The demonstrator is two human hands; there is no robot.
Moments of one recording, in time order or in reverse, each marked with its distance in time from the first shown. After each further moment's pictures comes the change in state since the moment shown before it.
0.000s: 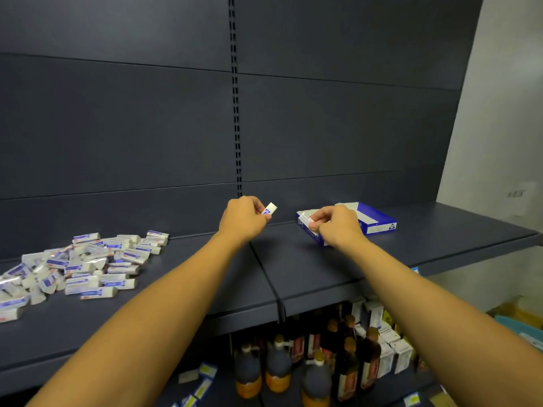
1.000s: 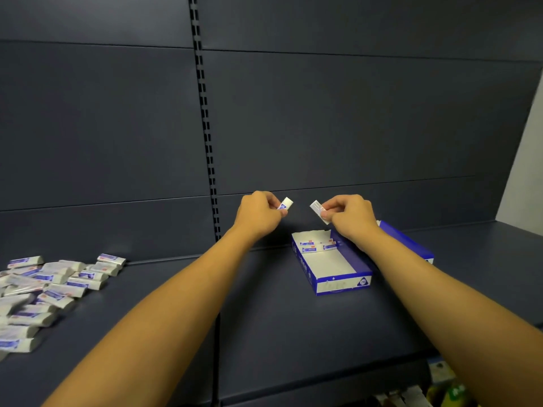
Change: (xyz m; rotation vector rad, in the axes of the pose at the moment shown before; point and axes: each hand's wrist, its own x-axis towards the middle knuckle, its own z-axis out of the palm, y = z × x) left_hand 0.147 0.034 0.112 -0.041 0.031 -0.068; right_hand 0.190 0.077 0.000 0.104 -0.035 -0.105
